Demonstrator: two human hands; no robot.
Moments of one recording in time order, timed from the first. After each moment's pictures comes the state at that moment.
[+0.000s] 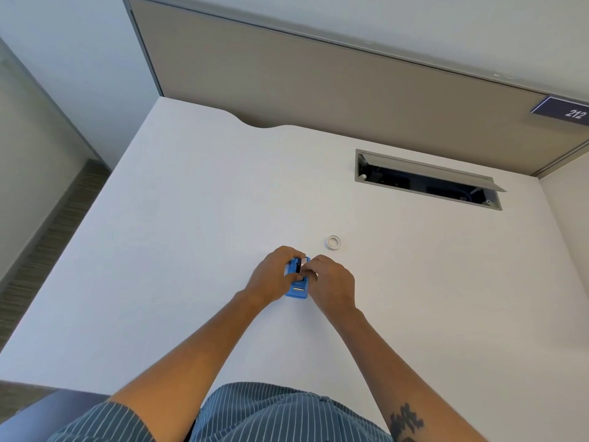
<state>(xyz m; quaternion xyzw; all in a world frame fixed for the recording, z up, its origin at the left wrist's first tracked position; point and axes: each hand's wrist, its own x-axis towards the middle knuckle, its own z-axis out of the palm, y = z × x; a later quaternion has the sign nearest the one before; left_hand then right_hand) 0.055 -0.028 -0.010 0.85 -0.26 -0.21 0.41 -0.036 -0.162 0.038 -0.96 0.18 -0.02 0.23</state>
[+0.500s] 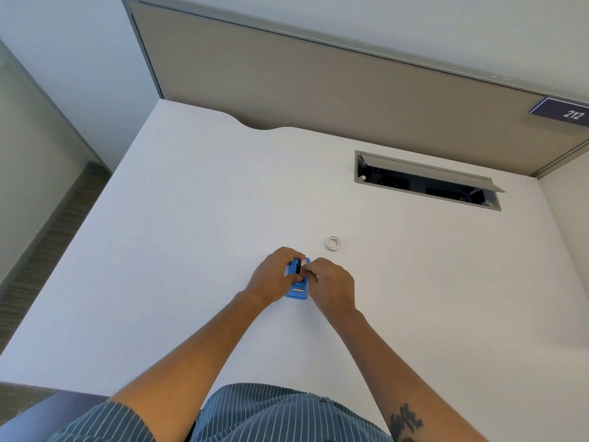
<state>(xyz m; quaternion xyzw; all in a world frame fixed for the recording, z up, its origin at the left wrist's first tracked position) 0.053 -0.028 -0.008 0.85 -0.25 -0.22 0.41 -0.039 -0.163 0.040 -0.96 0.17 -0.02 0.23</state>
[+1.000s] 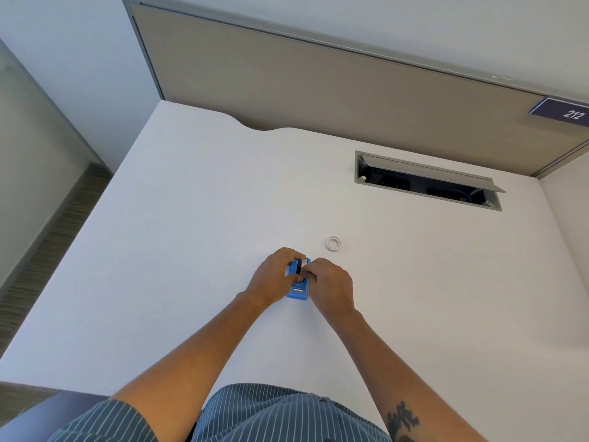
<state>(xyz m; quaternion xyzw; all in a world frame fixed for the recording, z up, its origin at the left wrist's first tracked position) 0.052 -0.030 -0.004 0.85 -0.24 -0.22 0.41 -0.037 -0.161 0.036 -0.96 0.17 -0.03 0.24</state>
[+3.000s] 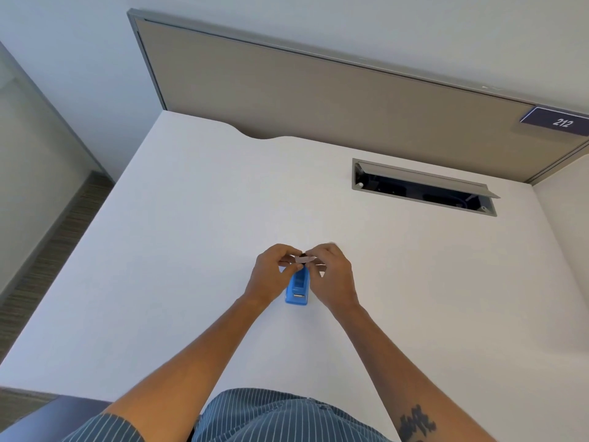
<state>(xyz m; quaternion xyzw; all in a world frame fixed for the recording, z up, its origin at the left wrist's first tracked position) 0.054 -0.029 0.015 0.79 -0.19 -0.16 0.56 -0.027 -0.175 0.050 -0.90 0.15 -0.14 0.39</state>
